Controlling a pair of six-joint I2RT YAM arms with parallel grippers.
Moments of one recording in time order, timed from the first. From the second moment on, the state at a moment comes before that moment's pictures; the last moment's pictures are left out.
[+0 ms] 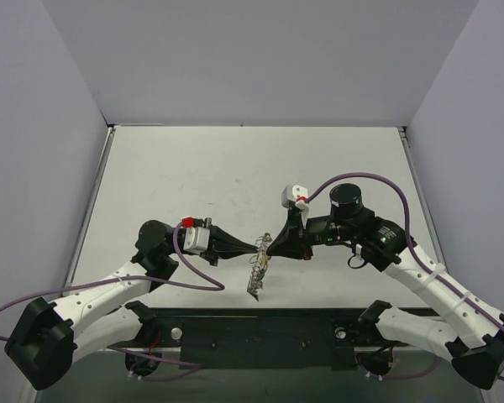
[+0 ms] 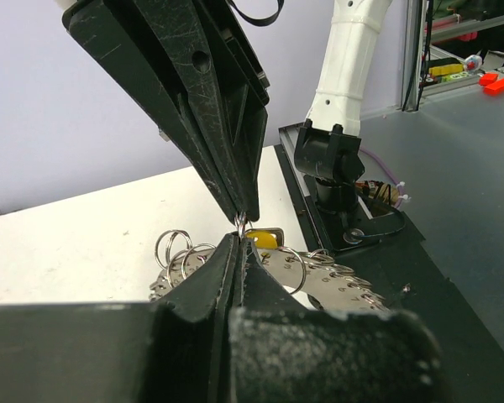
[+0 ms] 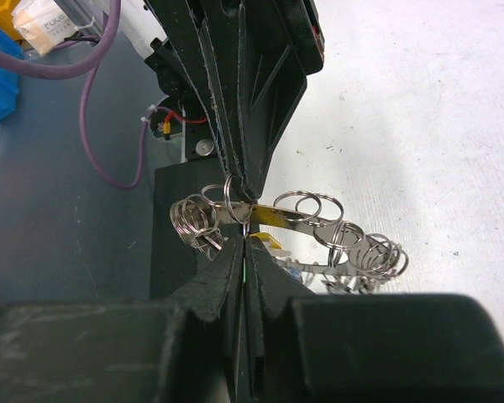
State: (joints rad) left arm -0.70 0.99 0.47 0.93 1.00 -0.14; right arm 0.72 0.97 0.94 -0.38 -0.82 -0.05
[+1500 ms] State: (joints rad) left arm -0.70 0.98 0.45 0.98 0.97 -0.16; right arm 0.67 1.03 0.89 -0.20 -0.85 0.25
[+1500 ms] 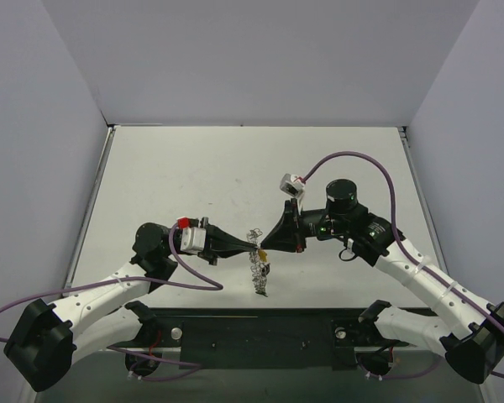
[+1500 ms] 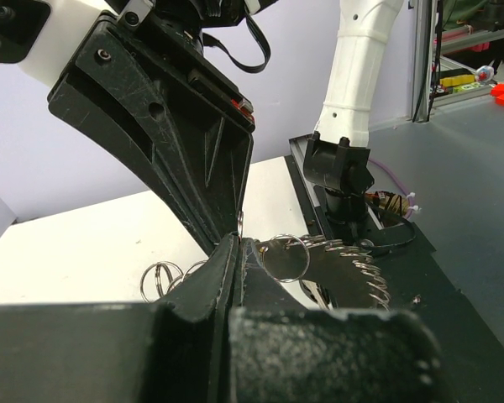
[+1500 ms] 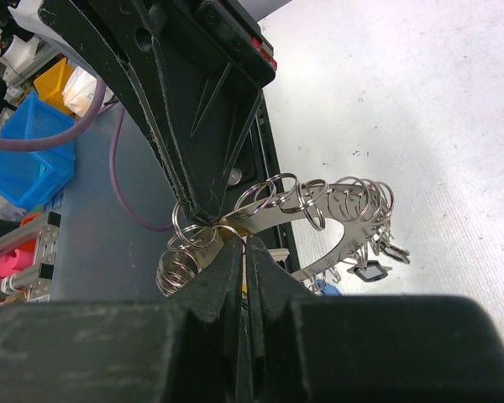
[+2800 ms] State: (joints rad) left arm -0.68 0.97 0.46 0.78 0.88 -0.11; right arm 0.48 0.98 0.97 -0.42 -0.80 0.13
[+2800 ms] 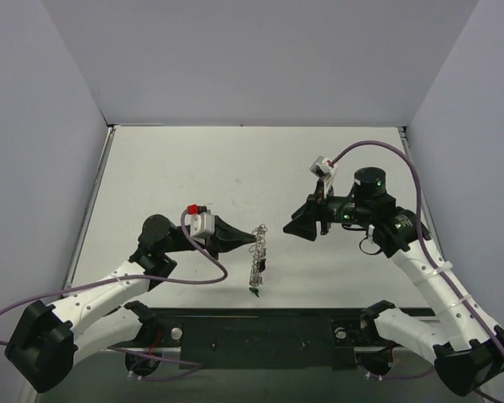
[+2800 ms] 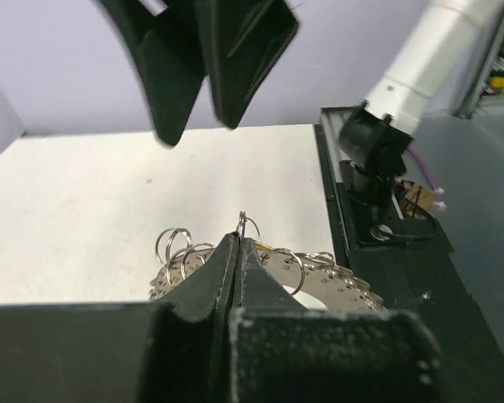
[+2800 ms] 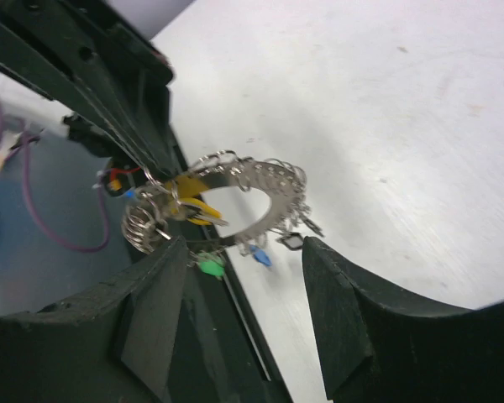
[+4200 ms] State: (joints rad) left arm -0.09 1.30 0.89 -0.28 -0.10 -0.23; right arm -0.12 0.63 0.73 -0.84 -0.84 -0.16
